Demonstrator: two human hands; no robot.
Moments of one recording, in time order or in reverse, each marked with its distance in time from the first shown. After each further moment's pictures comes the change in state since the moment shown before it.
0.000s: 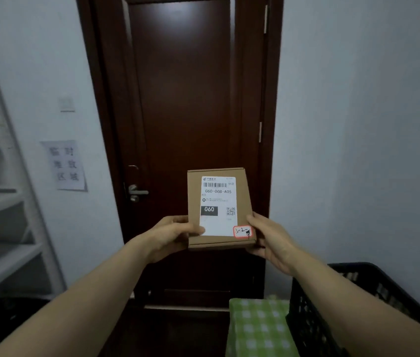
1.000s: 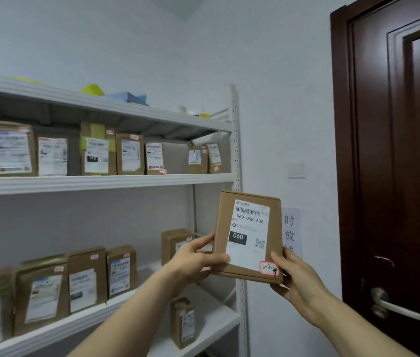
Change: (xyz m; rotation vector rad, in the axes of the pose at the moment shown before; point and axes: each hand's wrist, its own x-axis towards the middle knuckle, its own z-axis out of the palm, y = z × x) left_hand -0.115 0.059 -0.541 0.033 0.818 0.238; right_hand 0.243 -0.004 0.593 0.200 -0.686 -0.067
